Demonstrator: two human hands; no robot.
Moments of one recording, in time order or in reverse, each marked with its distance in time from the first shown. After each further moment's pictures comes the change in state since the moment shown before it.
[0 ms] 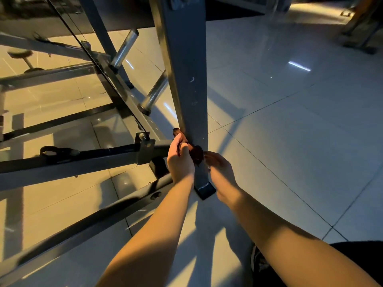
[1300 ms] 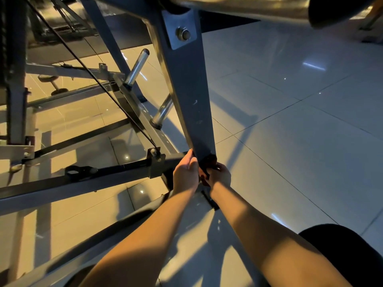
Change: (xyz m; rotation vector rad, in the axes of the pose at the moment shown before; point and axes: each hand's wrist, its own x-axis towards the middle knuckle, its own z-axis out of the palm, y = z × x) left_hand 0.011 0.019 -0.021 0.482 -0.297 0.126; right_hand 0.022 -0.026 0.042 0.225 0.240 0.246
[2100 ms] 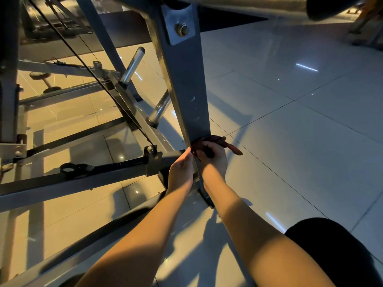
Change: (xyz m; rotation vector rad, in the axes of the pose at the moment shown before) left_hand -0.005 0.000 -0.008 -0.154 -0.054 -0.130; right_hand -0.007 -0.011 0.012 -0.217 -0.023 -0.449
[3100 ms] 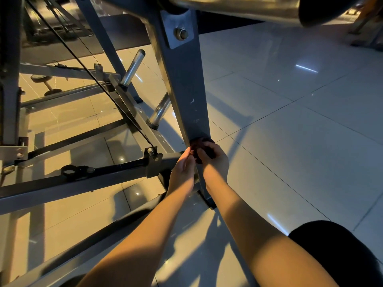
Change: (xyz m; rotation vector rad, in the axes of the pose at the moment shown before) left_hand -0.013 0.009 -0.006 -0.020 -0.104 0.016; right_hand -0.001 0.000 -0.005 0.050 -0.033 -0.005
